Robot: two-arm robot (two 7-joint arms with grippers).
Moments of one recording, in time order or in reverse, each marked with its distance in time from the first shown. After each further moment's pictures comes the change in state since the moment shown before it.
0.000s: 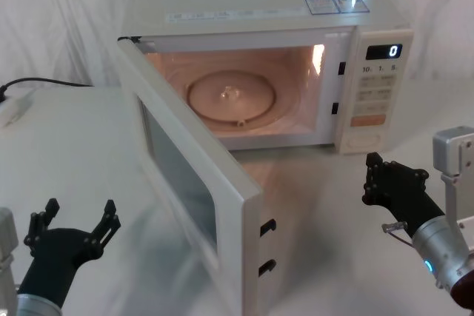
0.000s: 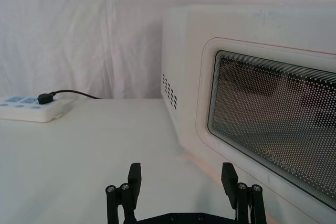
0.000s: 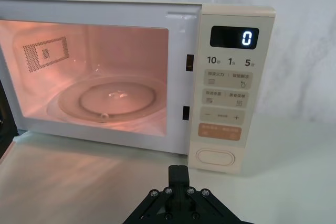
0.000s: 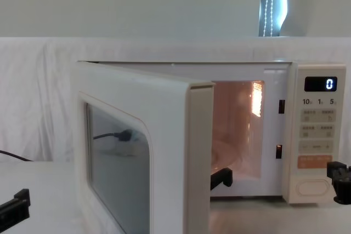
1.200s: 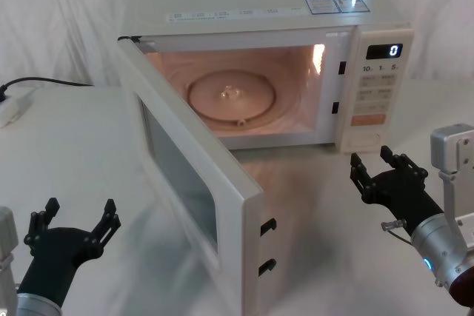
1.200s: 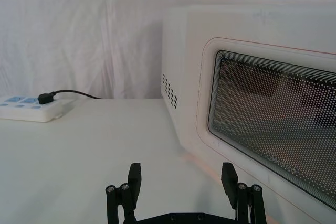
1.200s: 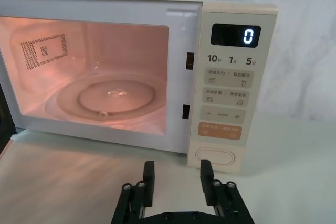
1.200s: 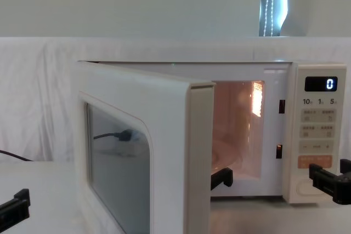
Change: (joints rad) left arm 0.000 0.000 0.000 0.000 0.000 0.000 0.000; right arm 0.008 -0.002 0.000 0.004 -0.008 0.013 -0.001
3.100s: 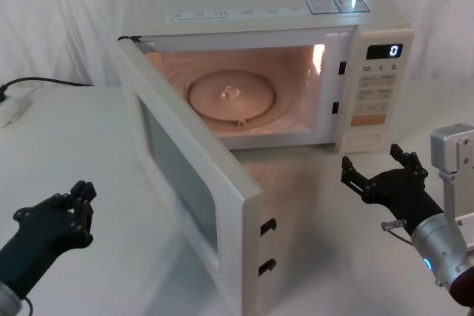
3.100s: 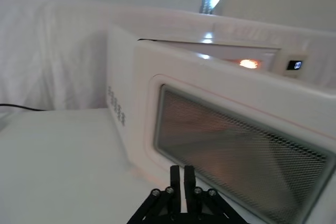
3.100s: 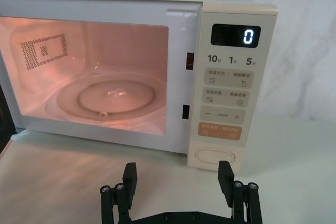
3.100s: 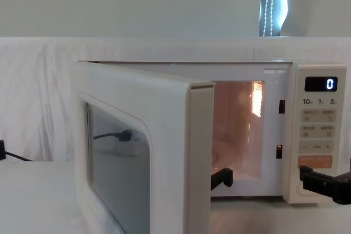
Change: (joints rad) left arm 0.056 0.126 -0.123 -0.215 -0.231 0.227 -0.234; right arm 0.000 0.000 0.000 0.000 0.000 0.000 0.000
